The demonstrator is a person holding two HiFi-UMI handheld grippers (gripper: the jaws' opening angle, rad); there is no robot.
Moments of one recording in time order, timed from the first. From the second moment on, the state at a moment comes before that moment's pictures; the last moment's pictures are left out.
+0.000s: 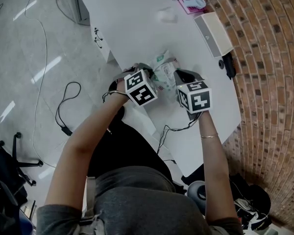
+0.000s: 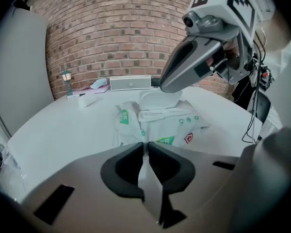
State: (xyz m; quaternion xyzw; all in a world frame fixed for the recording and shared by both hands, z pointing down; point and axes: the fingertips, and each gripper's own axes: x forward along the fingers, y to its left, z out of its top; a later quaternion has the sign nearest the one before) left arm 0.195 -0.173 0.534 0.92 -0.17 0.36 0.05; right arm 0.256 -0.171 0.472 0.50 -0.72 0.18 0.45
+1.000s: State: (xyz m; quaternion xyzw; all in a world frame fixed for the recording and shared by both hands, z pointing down) left arm 0.195 -0.175 0.534 0.92 -0.18 0.35 0.06; right arm 0.288 -0.188 0.472 0.53 -0.69 0.16 0.46
